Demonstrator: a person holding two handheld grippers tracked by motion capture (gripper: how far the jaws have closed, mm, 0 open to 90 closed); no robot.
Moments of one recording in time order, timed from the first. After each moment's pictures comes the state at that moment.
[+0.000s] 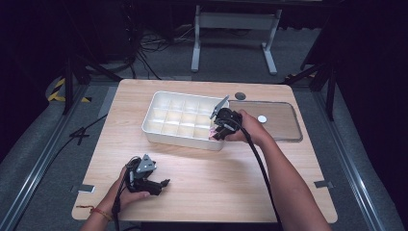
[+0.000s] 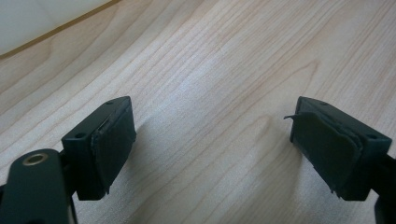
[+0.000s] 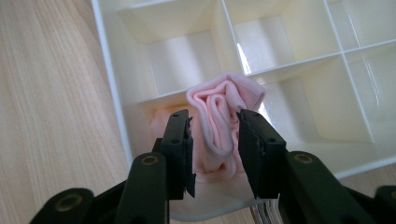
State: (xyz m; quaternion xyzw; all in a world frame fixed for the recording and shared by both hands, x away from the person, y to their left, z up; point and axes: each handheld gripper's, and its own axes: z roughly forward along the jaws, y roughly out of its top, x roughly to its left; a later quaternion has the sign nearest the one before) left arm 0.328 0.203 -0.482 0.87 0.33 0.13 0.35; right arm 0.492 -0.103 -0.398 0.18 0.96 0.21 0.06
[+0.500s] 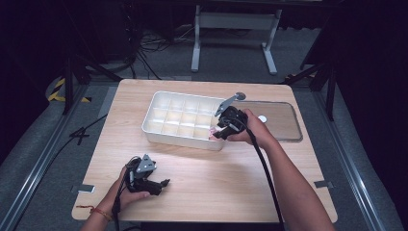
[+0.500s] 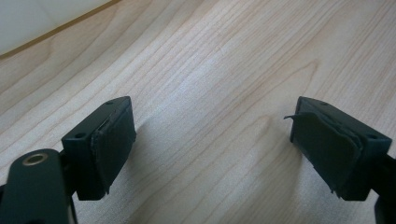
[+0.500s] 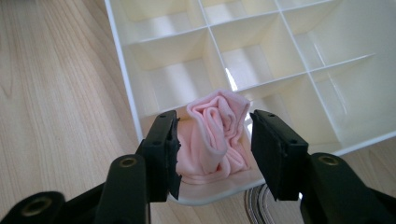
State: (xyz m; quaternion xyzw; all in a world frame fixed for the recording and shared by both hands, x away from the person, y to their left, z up) left arm 0.328 0.203 -0.483 0.87 0.33 0.13 0.35; right arm 0.479 -0.115 -0.381 0.19 0.94 0.27 0.09
